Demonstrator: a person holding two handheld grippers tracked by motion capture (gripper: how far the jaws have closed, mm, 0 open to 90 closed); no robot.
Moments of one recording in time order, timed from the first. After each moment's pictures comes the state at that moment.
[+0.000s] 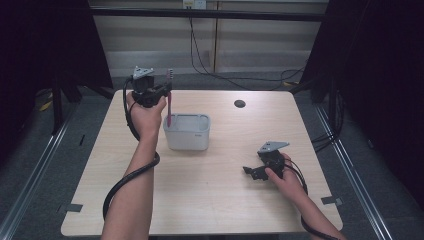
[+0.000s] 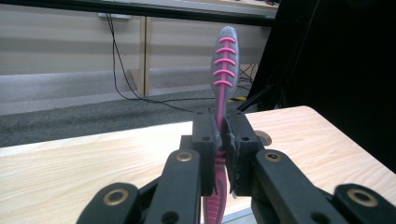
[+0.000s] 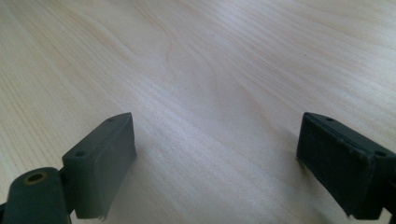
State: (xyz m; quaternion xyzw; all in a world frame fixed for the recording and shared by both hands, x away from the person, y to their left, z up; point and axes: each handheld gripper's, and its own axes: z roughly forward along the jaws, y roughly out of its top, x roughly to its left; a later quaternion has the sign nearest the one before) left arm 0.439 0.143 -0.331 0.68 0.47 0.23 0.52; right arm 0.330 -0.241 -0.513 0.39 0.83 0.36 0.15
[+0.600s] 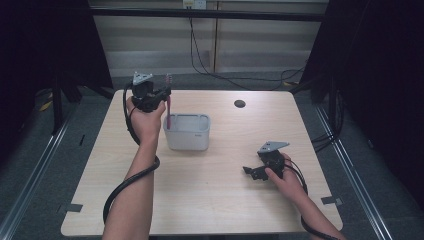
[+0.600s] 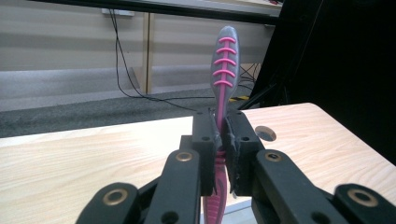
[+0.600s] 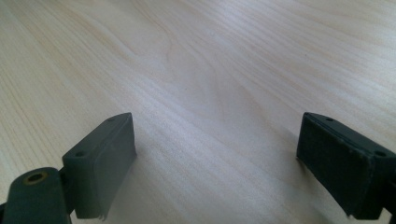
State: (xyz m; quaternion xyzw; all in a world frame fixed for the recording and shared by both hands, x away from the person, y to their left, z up) left arm 0.435 0.148 -0.346 0.67 0.48 0.24 0.52; right arm 0.330 -0.241 -0.513 0.39 0.83 0.36 0.15
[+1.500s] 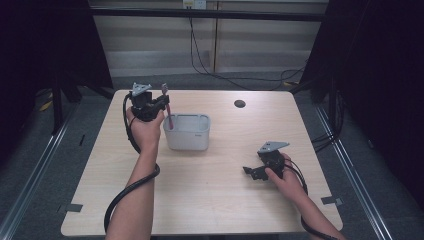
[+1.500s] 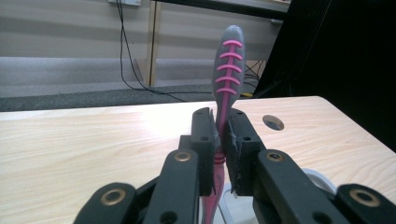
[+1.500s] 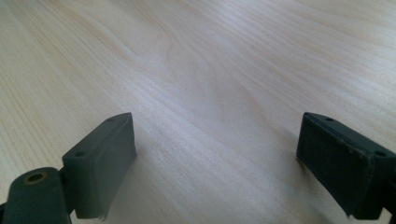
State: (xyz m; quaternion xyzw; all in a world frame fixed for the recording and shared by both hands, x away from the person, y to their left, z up) left arm 0.429 0.153 -0.376 0.66 0.49 0.23 0.51; right arm 0.330 -0.241 -0.513 0.39 0.83 0.36 0.15
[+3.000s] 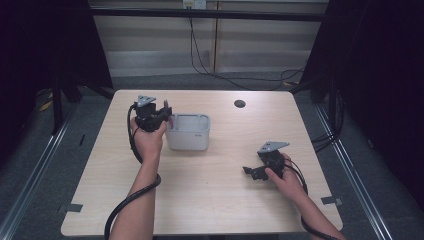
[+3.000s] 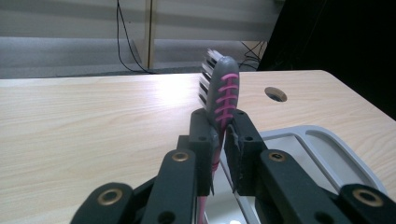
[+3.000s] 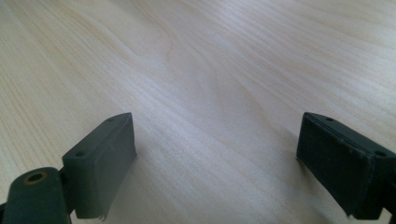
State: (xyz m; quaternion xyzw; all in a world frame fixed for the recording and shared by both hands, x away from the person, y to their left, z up) left arm 0.418 0.150 -0.403 0.68 0.50 0.21 0.49; right arm 0.330 -0.241 -0.513 0.39 0.83 0.36 0.15
